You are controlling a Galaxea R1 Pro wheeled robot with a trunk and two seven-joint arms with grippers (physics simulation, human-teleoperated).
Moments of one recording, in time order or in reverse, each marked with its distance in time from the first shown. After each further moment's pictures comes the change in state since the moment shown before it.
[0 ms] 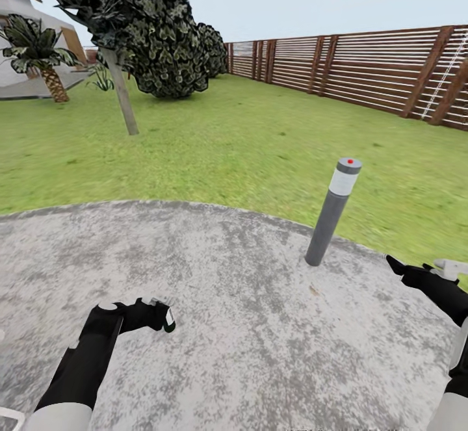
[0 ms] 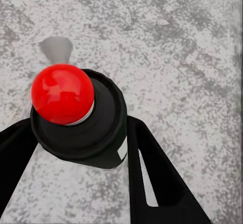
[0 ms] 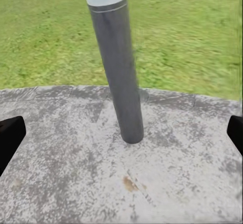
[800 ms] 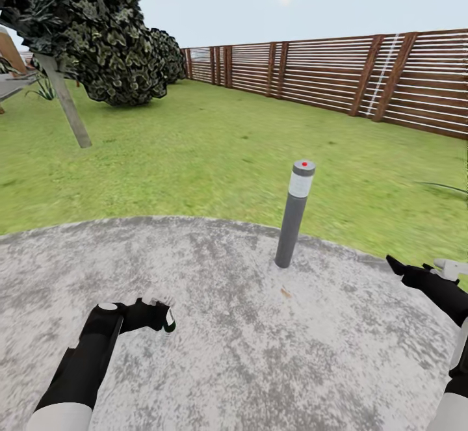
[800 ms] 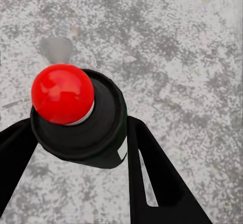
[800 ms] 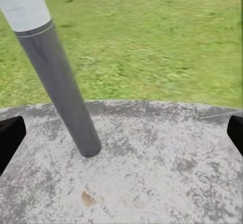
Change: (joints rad) left arm 0.000 0.000 -0.001 0.000 0.000 0.000 0.000; right arm 0.000 0.000 0.000 0.000 0.000 0.000 0.000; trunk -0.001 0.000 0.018
